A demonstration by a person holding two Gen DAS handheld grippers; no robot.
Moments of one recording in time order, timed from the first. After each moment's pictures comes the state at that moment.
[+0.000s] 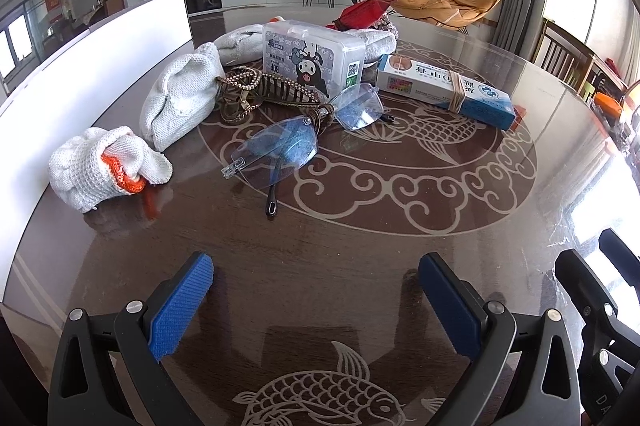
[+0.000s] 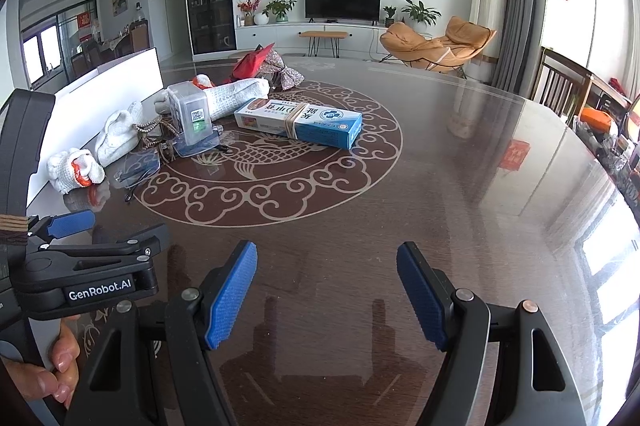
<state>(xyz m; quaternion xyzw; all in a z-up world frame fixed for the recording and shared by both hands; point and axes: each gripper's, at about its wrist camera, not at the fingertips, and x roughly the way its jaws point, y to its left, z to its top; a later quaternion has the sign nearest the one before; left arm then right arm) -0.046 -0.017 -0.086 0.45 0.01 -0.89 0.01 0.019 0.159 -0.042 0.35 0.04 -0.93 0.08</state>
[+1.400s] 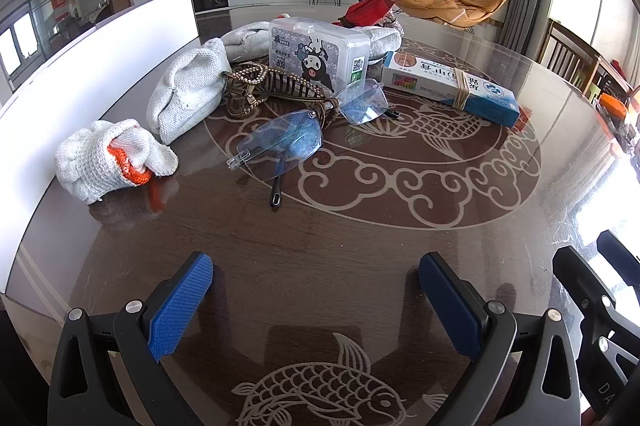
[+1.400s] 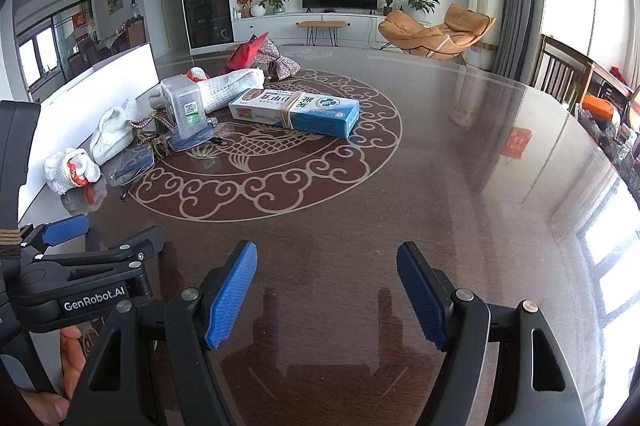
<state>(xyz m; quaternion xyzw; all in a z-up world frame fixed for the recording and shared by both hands) -0.041 -0.015 -0.087 0.44 0.01 -0.90 0.03 0.012 0.158 -0.047 0.37 0.03 -0.93 0.07</state>
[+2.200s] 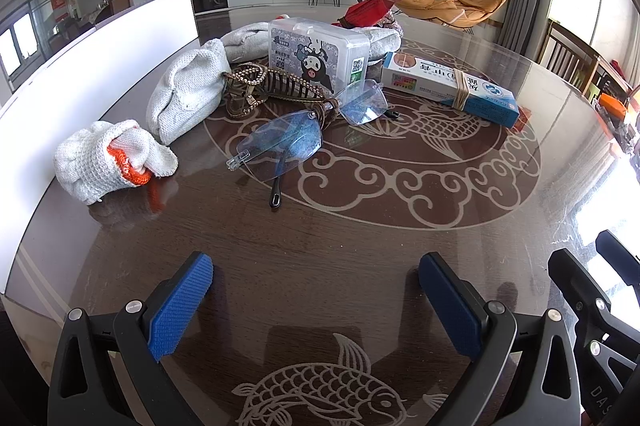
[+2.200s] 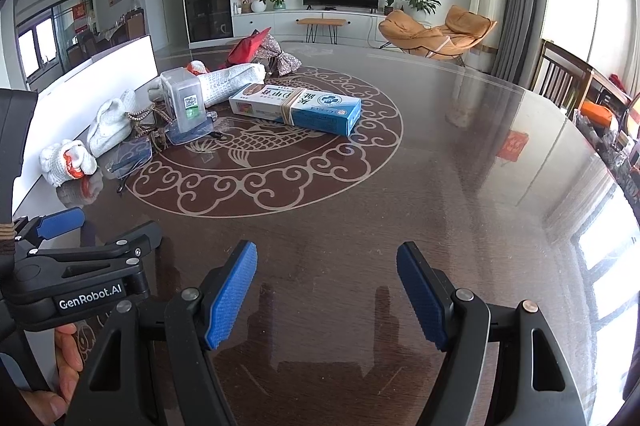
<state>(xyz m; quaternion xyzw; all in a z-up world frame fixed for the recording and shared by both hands) -0.041 -0.015 -0.087 0.44 0.01 -0.90 0.03 0.011 0.153 -0.049 0.37 0.04 -0.92 0.07</state>
